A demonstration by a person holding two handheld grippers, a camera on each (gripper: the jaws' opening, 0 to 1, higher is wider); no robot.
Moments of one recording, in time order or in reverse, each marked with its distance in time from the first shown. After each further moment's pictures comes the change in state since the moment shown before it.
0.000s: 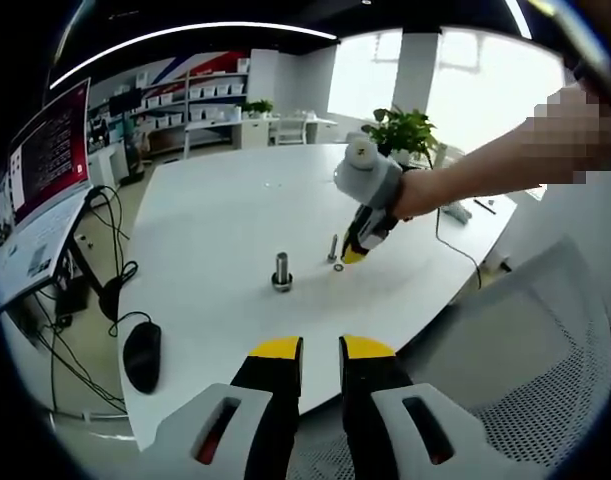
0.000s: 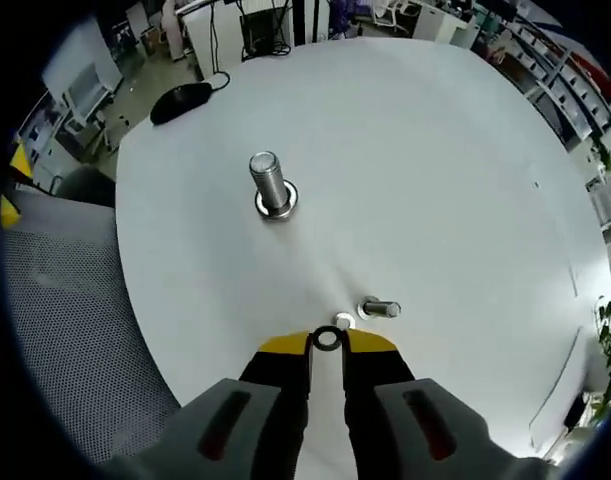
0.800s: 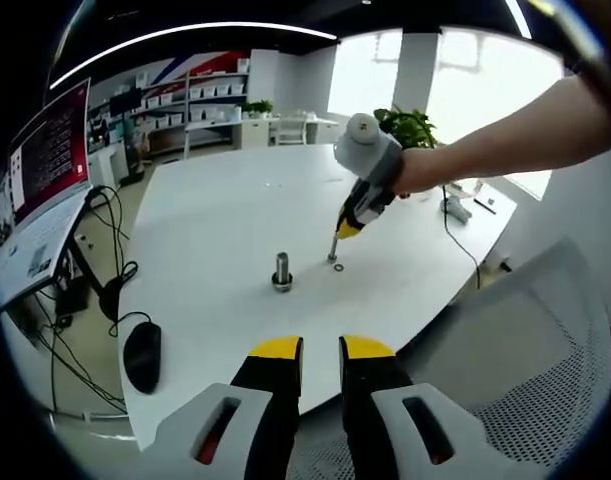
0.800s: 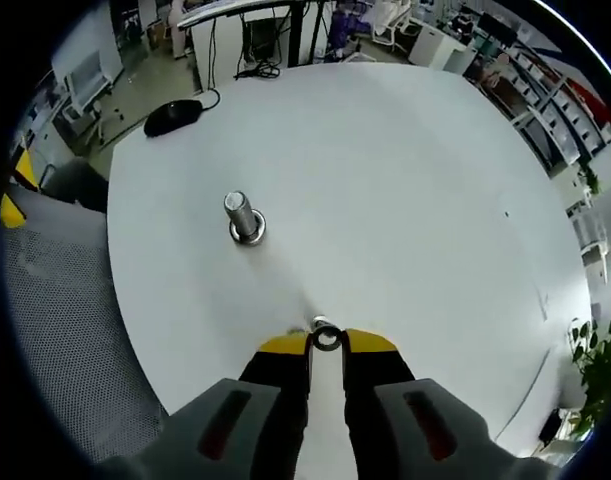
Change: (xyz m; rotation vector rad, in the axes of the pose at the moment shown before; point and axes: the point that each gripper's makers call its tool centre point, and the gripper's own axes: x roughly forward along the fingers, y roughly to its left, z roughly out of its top) left arm 0.000 0.000 0.000 0.001 0.000 -0.001; right arm -0.021 -0.031 0.022 -0.048 -0.052 -0.077
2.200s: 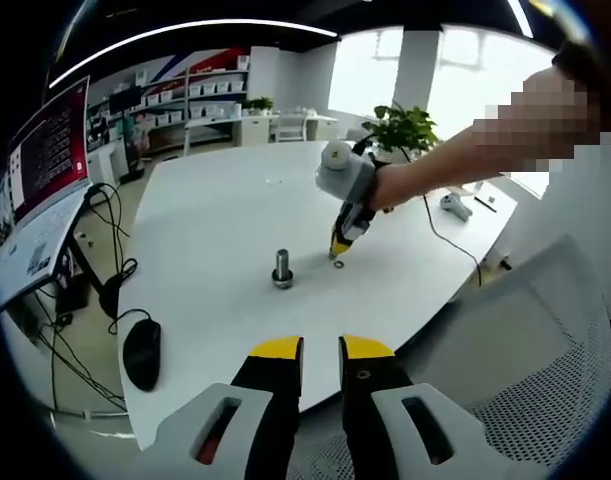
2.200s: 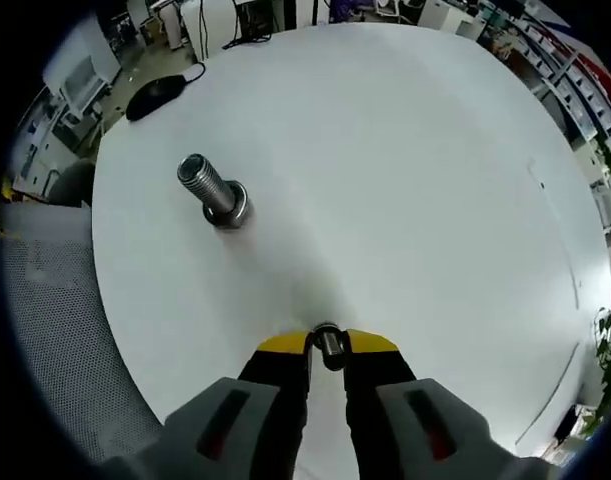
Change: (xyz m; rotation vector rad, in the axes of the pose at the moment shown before) left arm 0.000 -0.001 -0.002 -0.001 0.015 0.000; right arm 0.045 0.001 -0.018 0.016 0.103 0.096
